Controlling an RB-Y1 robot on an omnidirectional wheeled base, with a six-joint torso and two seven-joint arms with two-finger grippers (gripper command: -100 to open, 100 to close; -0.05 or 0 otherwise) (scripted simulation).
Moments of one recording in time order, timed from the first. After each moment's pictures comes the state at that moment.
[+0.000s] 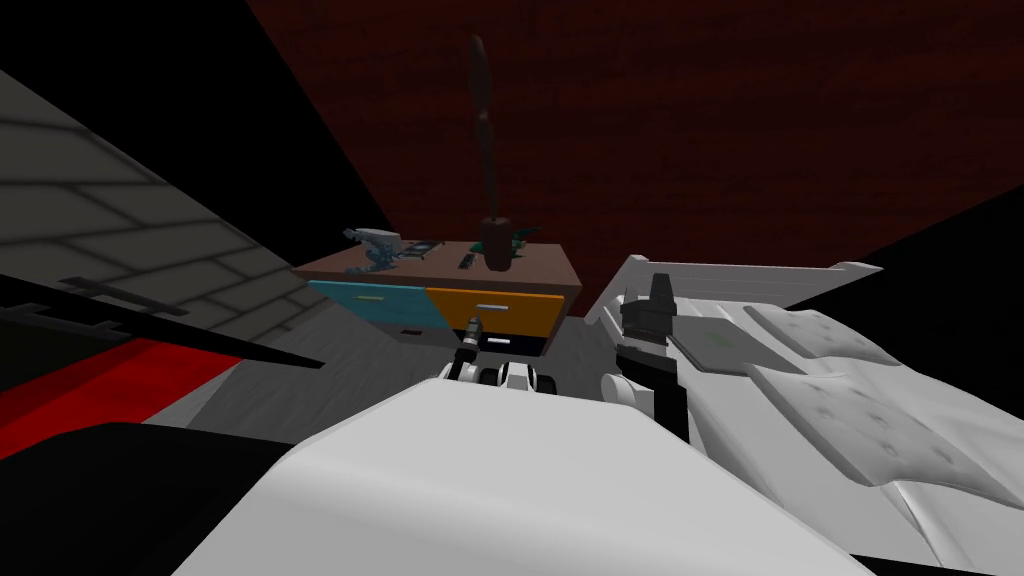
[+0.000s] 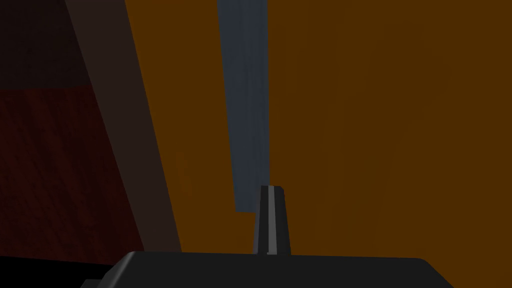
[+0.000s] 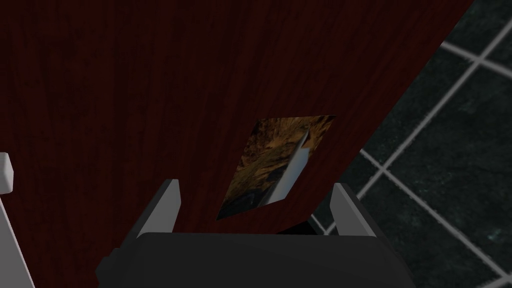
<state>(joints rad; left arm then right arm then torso) 0.25 0.00 -0.06 -1.36 -0.04 -0.54 0.02 0.53 0.01 -0.03 -2.34 -0.04 -0.35 0.17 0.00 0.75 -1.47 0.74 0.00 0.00</state>
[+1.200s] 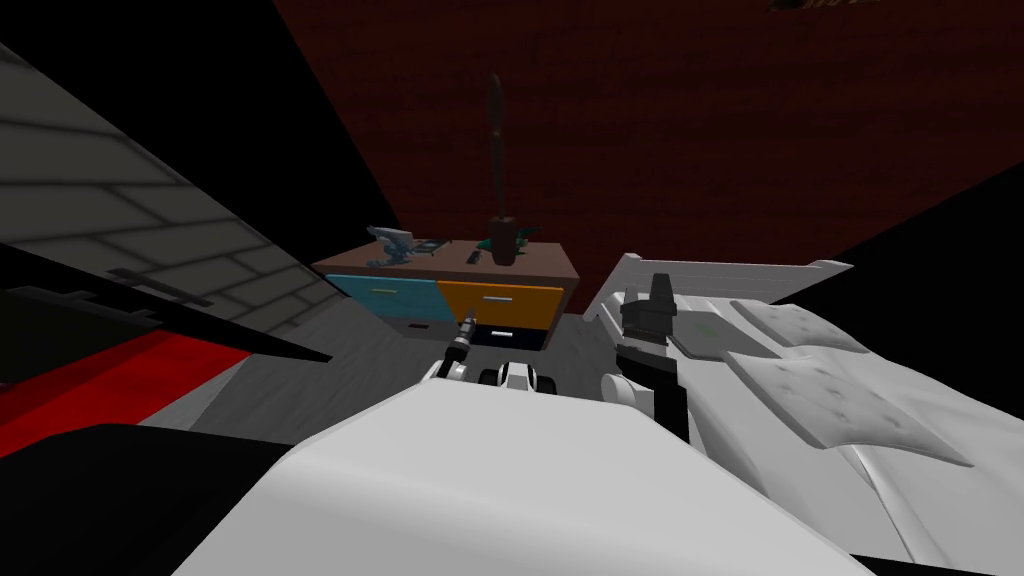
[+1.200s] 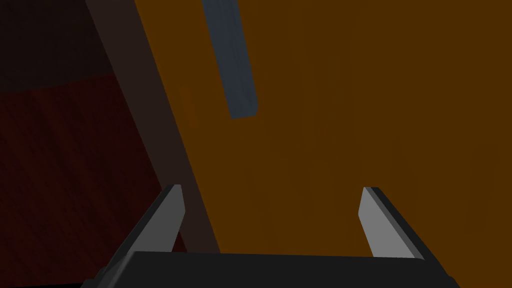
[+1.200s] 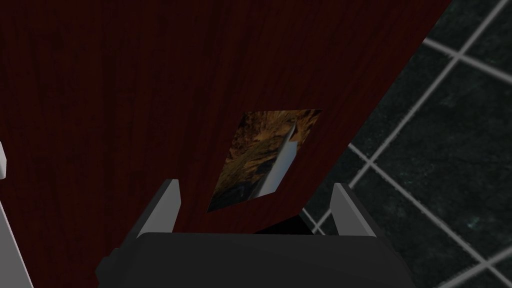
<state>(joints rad) 0.23 0.14 -0.06 -1.34 -0.05 -0.51 -0.01 0.53 0.01 -0.03 -2.34 -0.04 -0.35 0.17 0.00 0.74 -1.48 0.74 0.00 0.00</state>
